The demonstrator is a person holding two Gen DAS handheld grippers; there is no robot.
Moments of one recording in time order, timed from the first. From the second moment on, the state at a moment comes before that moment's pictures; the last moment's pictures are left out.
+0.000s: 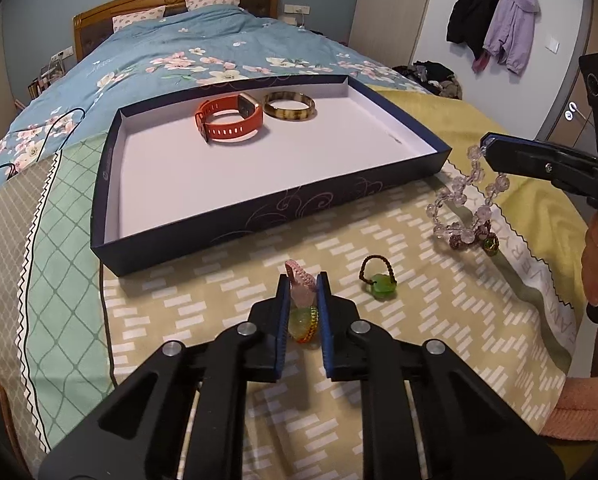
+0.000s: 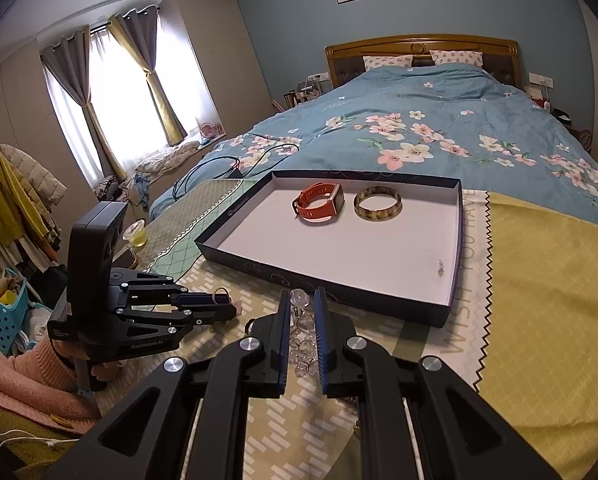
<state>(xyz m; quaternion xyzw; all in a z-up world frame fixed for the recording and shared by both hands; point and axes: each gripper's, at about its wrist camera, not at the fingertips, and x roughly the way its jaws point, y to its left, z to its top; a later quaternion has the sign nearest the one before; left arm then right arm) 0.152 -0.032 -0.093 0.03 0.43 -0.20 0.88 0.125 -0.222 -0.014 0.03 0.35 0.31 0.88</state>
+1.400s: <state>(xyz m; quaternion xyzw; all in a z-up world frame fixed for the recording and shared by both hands) 0.244 -0.013 -0.057 0.03 0.40 -0.17 0.90 0.253 -0.178 -0.005 0.07 0.36 0.28 0.89</state>
